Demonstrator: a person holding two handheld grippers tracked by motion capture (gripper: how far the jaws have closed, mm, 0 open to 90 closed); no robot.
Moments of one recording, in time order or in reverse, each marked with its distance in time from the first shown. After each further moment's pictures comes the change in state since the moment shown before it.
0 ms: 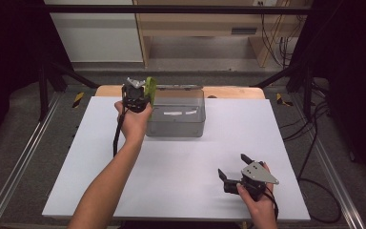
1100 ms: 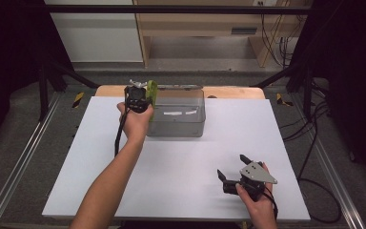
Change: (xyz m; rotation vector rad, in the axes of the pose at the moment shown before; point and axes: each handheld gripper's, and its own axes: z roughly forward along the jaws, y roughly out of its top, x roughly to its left) left arm 0.000 -0.005 0.016 0.063 -0.002 -0.003; right arm 0.001 -0.001 0.001 0.018 0.005 -0.008
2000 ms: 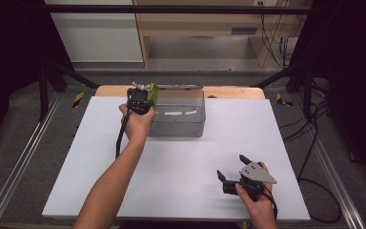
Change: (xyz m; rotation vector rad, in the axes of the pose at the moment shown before) left arm -0.004 -0.006 0.007 0.031 -0.004 0.016; right arm 0.000 0.000 0.001 0.009 0.003 -0.001
